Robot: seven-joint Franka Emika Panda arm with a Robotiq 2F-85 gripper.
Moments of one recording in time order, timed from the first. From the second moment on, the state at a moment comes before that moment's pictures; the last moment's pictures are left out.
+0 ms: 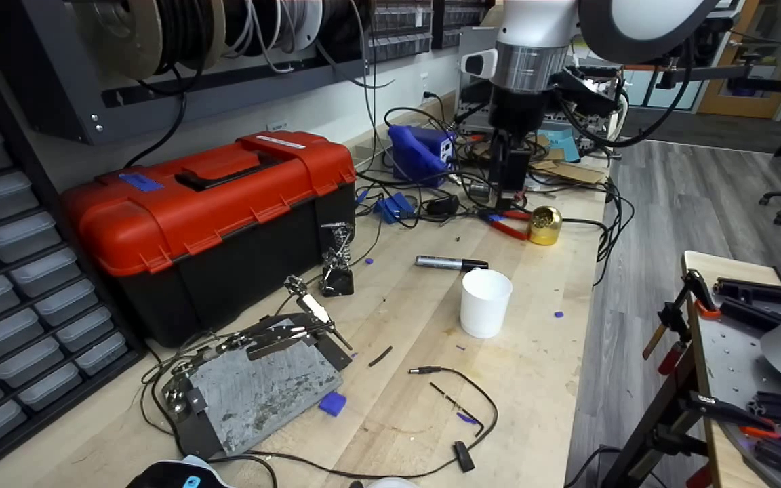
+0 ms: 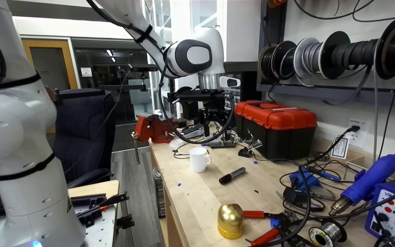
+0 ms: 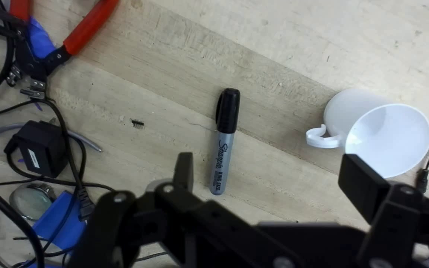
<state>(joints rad) 0.08 -0.10 0.05 -2.40 -0.09 2.39 -0.24</state>
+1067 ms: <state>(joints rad) 0.04 0.13 0.03 -2.36 -0.09 2.63 -0.24</state>
